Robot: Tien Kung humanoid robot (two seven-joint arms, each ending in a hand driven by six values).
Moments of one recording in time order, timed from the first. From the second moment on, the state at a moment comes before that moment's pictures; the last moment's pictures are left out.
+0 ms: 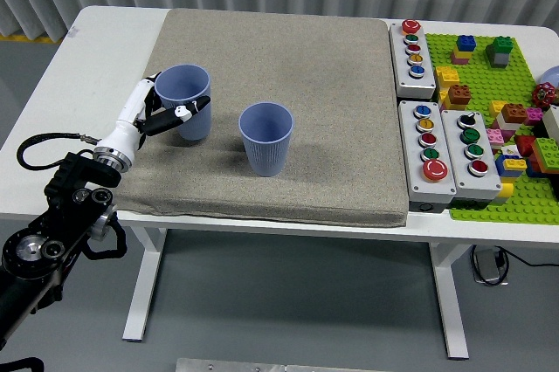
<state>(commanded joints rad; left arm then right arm) -0.39 0.19 -1.18 -1.06 1.28 0.08 -0.19 0.22 -0.08 1.89 0.23 -1.55 -0.15 -0.40</state>
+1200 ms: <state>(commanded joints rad) -0.46 0.28 -1.13 -1.22 1.73 0.11 -0.17 0.21 -0.08 1.89 0.23 -1.55 -0.15 -0.40</state>
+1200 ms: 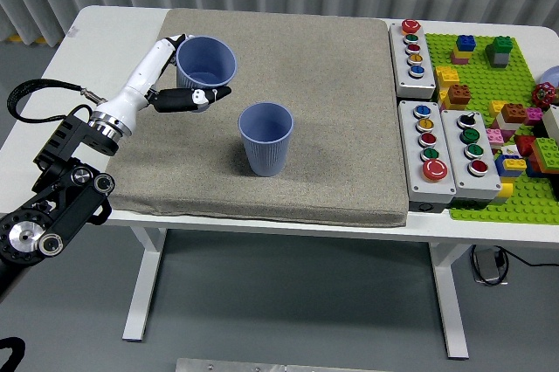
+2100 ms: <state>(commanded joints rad) -0.52 0.31 -1.09 -1.26 2.06 0.14 -0.16 0.22 -0.08 1.88 0.23 -1.53 -0.15 -0.39</state>
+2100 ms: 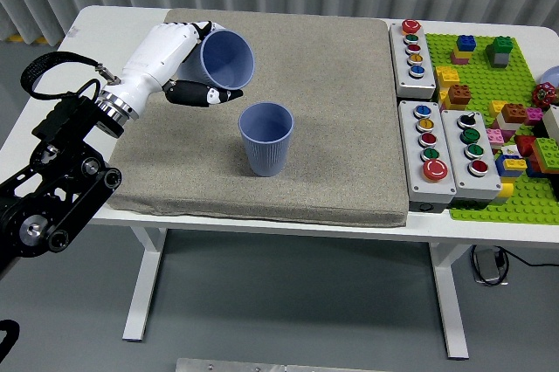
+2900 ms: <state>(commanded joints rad) -0.57 0.37 -1.00 -1.28 2.18 0.17 -0.14 0.22 -0.08 1.88 0.23 -1.52 -0.16 -0.39</state>
